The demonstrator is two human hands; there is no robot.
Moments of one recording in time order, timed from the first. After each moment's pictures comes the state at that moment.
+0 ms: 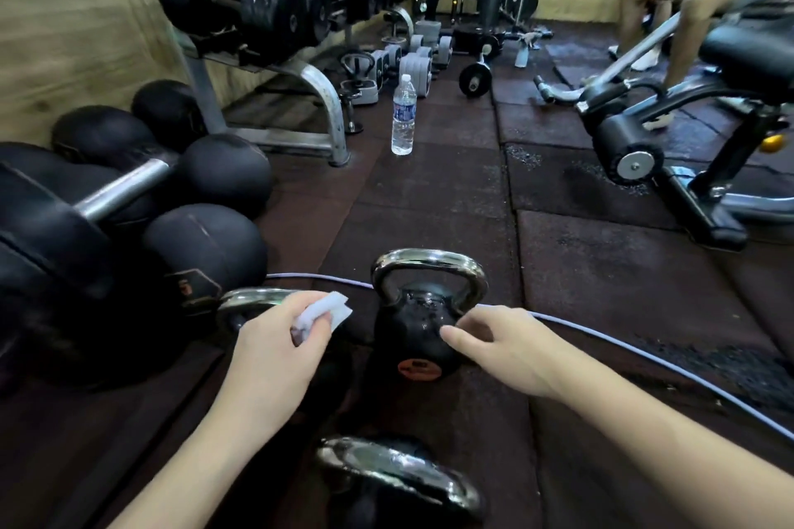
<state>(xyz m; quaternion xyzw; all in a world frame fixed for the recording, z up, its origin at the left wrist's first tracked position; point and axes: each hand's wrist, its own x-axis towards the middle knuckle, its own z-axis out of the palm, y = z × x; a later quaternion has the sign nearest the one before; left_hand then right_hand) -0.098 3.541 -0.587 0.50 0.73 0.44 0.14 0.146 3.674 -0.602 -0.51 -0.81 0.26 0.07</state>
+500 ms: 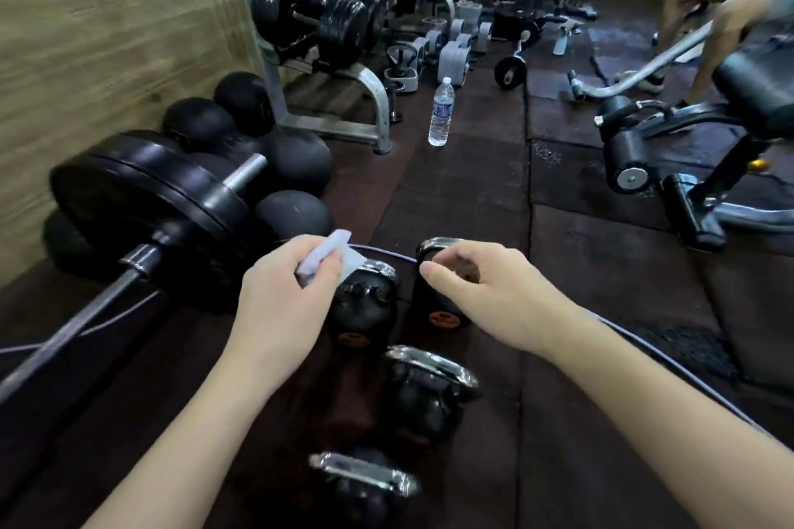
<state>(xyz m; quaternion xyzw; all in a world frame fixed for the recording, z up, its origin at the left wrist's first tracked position) -0.087 3.387 -0.376 0.43 0.74 0.49 0.14 0.114 3.500 -0.356 -0.43 -0.82 0.32 0.17</state>
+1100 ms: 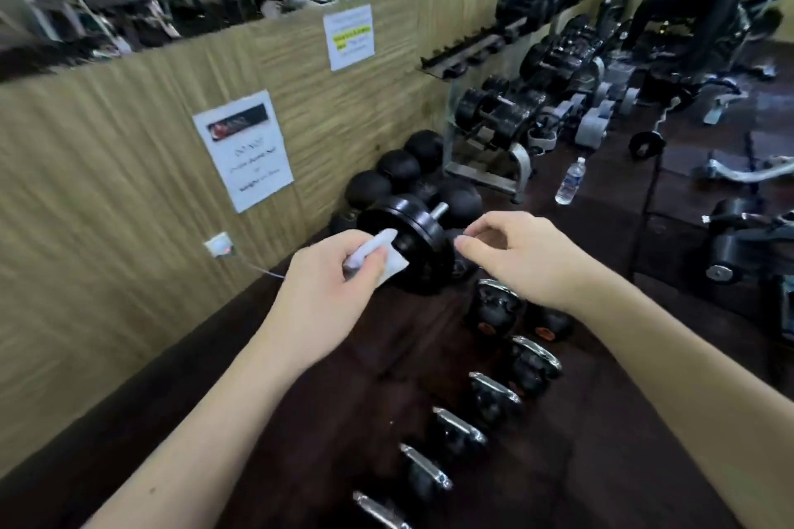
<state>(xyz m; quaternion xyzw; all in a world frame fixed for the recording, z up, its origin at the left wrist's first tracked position) -0.092 2.952 0.110 0.42 0.79 0.44 0.07 0.050 3.151 0.123 -0.31 -0.89 0.32 0.11</state>
